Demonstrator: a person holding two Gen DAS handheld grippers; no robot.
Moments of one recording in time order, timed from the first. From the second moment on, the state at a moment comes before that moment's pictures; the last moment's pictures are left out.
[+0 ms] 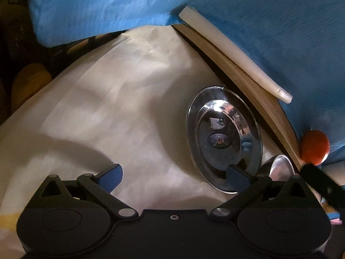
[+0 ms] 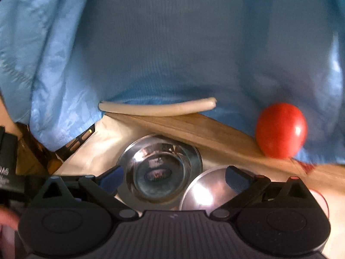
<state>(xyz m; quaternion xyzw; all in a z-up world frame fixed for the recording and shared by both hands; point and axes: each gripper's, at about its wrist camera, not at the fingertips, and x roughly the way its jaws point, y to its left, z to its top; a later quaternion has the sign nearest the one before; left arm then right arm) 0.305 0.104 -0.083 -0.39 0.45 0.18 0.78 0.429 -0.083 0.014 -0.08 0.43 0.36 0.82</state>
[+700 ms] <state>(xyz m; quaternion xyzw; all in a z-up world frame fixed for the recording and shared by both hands) 0.318 0.103 -0.088 -0.35 0.44 0.16 0.81 0.470 -0.024 -0.042 -0.10 0.51 0.37 0.77</state>
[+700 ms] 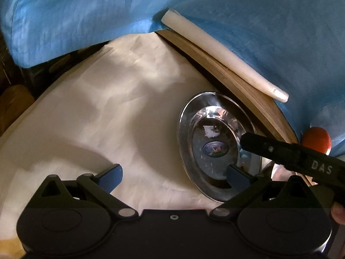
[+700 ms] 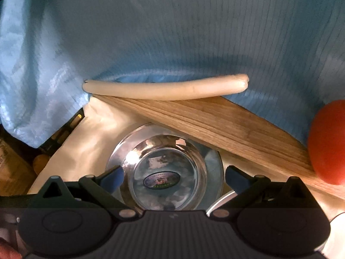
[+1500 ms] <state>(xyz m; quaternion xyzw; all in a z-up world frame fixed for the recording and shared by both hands) 0.330 0.098 -0.090 -0.34 0.43 0.13 0.82 0.479 -0.021 -0.053 -0.12 0.51 0.34 0.78</state>
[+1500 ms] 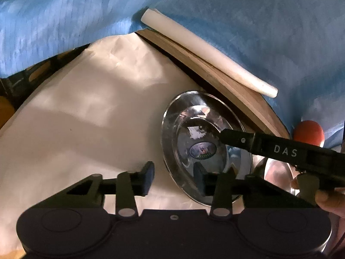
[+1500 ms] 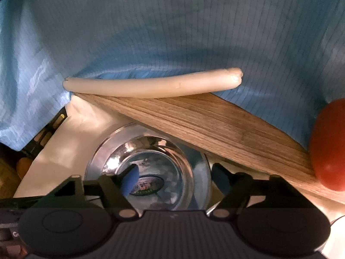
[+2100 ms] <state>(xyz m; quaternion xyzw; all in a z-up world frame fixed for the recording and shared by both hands) 0.312 0.100 -0.086 -0.30 0.45 0.17 0.82 0.447 -0.013 -0.052 -0.18 0.51 0.37 0.76</state>
